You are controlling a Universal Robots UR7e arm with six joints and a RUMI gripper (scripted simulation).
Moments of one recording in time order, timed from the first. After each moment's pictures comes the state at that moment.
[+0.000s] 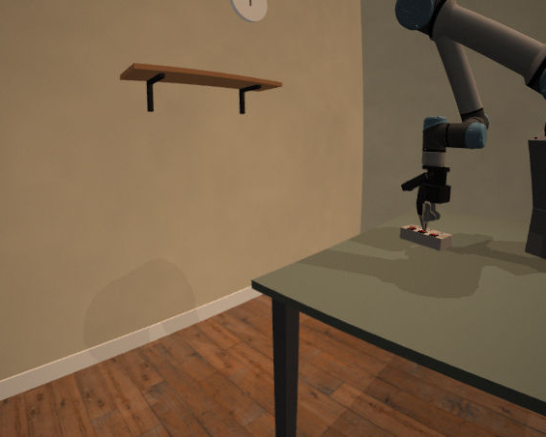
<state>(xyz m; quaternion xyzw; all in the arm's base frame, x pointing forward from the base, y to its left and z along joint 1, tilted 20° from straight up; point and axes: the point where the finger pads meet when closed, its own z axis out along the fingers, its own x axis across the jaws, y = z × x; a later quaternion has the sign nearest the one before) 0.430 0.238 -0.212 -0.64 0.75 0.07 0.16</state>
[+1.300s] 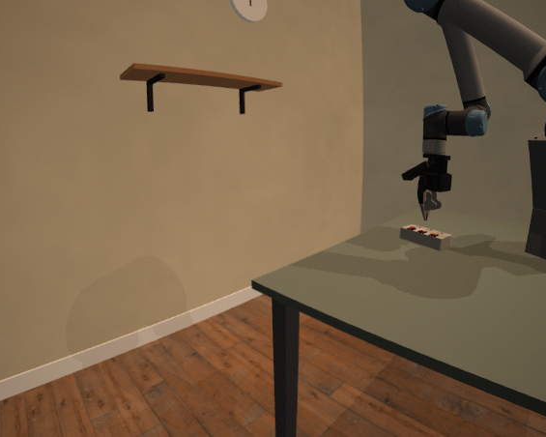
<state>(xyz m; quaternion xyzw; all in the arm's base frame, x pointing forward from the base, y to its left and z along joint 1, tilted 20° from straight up) 0.425 0.226 -0.178 -0.64 0.75 0.07 0.16</state>
